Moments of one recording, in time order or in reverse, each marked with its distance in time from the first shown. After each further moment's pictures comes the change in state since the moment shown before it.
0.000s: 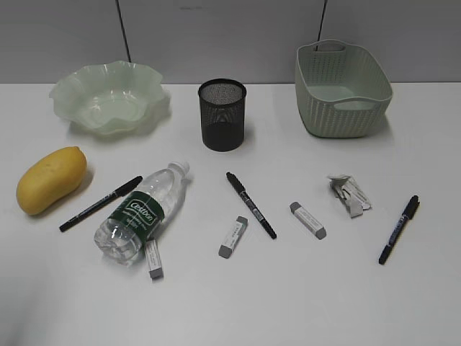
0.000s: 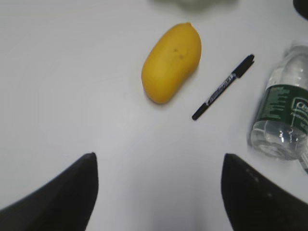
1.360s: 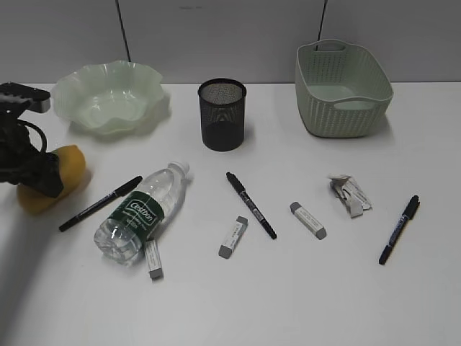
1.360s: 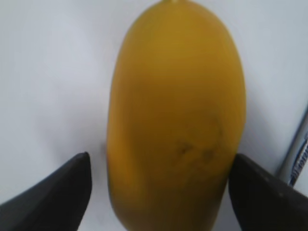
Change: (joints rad) left arm -0.006 1.167 -0.544 -0.081 -0.064 0.454; right arm 0.000 0.000 0.000 0.001 0.000 0.000
